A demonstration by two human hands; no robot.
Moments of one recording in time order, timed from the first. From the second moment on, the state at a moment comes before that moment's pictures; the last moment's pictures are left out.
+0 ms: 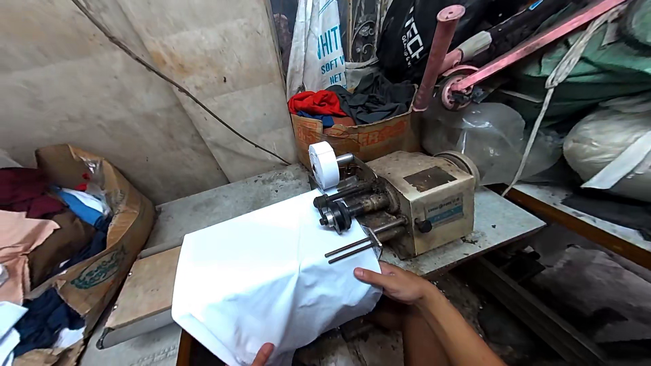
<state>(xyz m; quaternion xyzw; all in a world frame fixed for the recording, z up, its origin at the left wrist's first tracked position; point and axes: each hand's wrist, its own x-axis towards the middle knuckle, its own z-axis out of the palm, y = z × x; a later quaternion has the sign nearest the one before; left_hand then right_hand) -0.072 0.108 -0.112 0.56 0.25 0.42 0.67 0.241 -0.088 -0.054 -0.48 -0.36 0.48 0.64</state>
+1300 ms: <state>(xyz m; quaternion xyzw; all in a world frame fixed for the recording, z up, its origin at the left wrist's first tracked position) -0.079 0.134 -0.079 0.57 0.20 0.47 0.64 0.240 -0.088 -0.051 -0.50 -0.36 0.48 0.62</state>
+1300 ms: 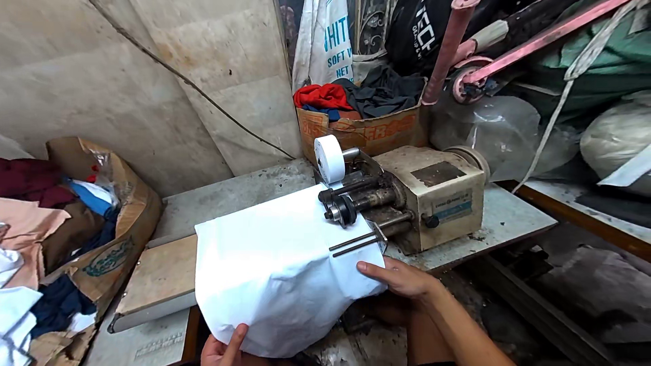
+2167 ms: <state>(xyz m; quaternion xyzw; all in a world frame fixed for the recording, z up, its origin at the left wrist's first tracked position) -0.090 0.143 -0.083 0.57 0.16 0.46 0.66 0.241 -0.087 -0.051 -0.51 -0.38 0.48 0.61</state>
